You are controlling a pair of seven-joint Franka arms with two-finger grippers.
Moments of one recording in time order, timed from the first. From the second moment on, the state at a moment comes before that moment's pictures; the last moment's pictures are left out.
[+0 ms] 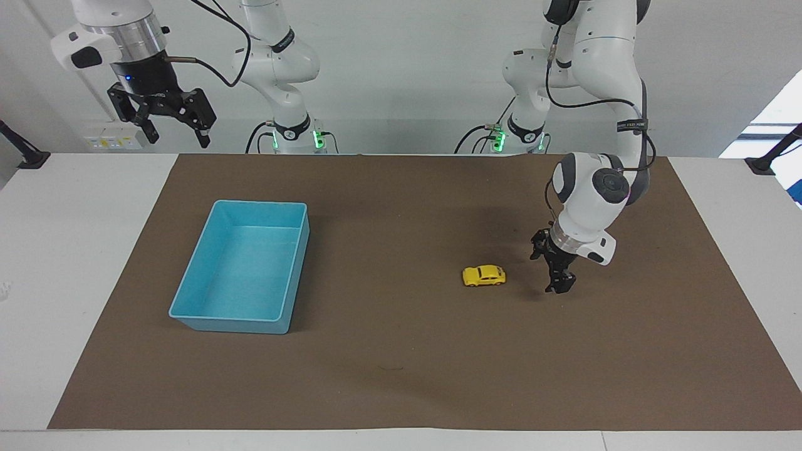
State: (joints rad) left arm -0.11 0.30 -0.09 -1.98 -0.07 2.32 -1.87; right arm 0.07 -0.02 -0.11 -1.44 -0.03 1.49 0.07
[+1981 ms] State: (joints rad) left arm -0.03 0.05 -0.09 -1.94 -0.06 2.11 -0.77; right arm 0.08 -0.04 -0.10 -1.44 0.01 1.49 -0.13
